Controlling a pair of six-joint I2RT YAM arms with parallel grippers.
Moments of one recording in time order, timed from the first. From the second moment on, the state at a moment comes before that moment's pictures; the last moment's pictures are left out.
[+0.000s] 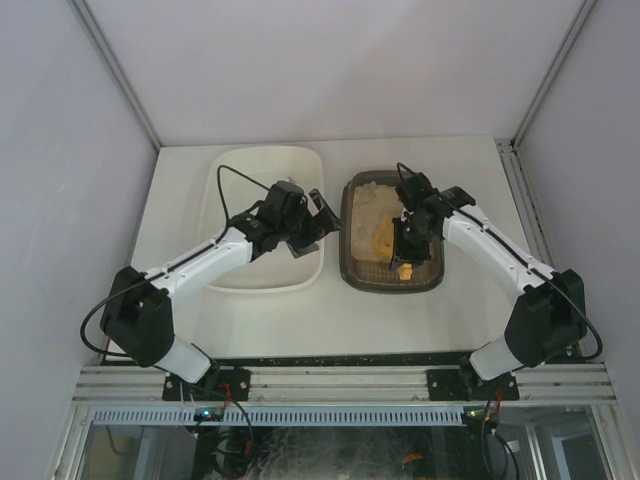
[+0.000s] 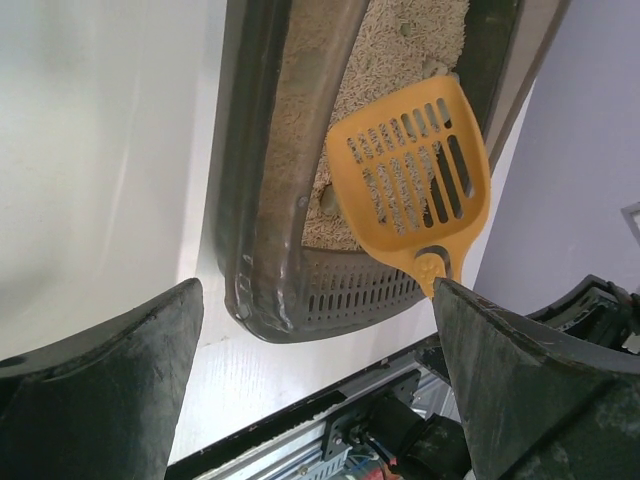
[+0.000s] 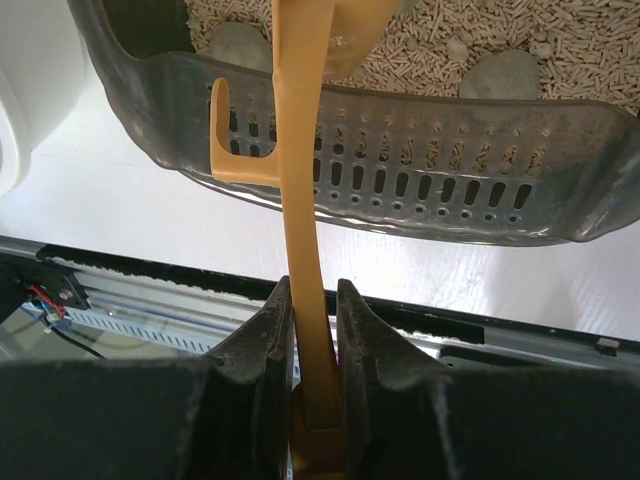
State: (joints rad) left arm -0.64 1.51 1.13 -0.35 0.08 -1.10; right arm 0.45 1.50 1.28 -1.11 -0.17 0.54
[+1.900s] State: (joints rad) left arm -0.01 1.06 1.14 -0.64 0.13 -0.36; right arm 0.14 1.21 0.57 -0.16 -0.79 0.74
